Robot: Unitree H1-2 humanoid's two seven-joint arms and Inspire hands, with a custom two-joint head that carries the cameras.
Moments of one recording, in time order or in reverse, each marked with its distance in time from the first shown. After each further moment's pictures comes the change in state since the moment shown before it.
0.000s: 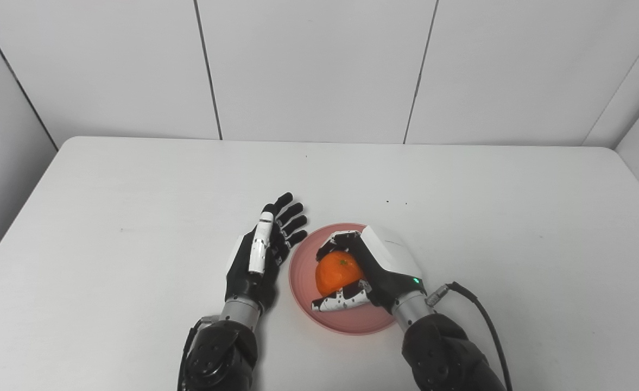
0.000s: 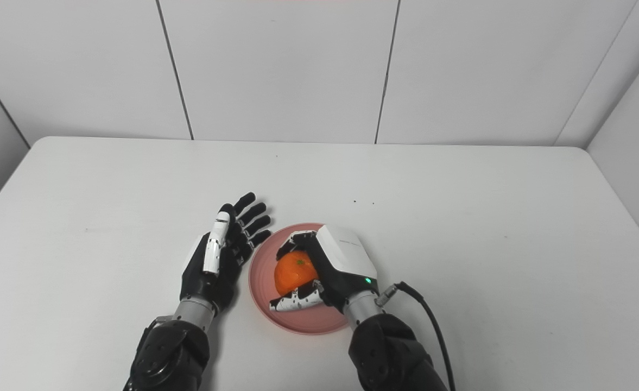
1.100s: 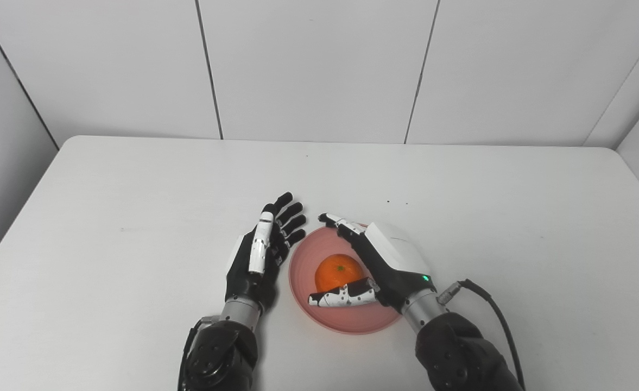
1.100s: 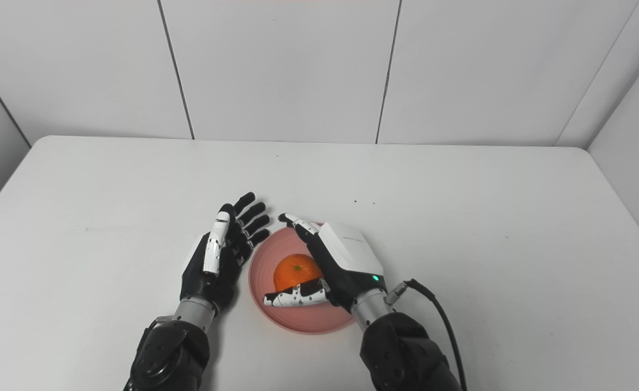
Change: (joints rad) left arm 0.002 0.000 0.001 -0.001 -0.002 -0.002 0.000; right arm 0.005 -0.030 -0.033 -0.109 0.007 -0.005 0.074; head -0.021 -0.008
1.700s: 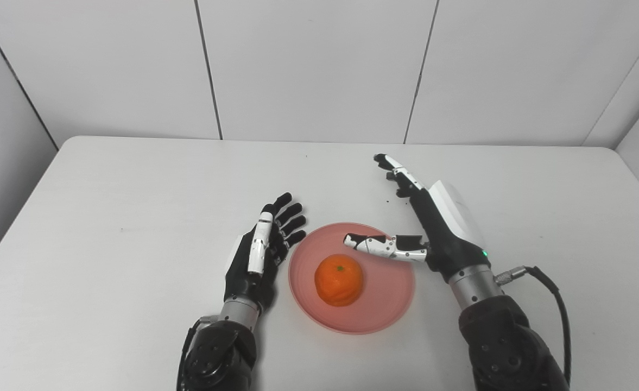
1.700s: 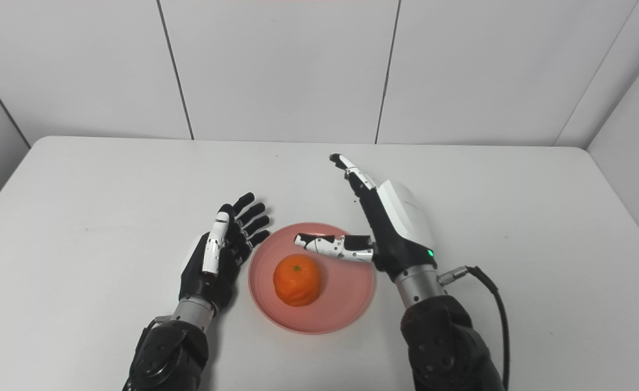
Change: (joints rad) left arm 0.000 0.001 0.008 0.000 0.007 -0.002 -0.006; right arm -0.001 0.013 -0.208 -0.113 0.146 -0.024 -0.132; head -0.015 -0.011
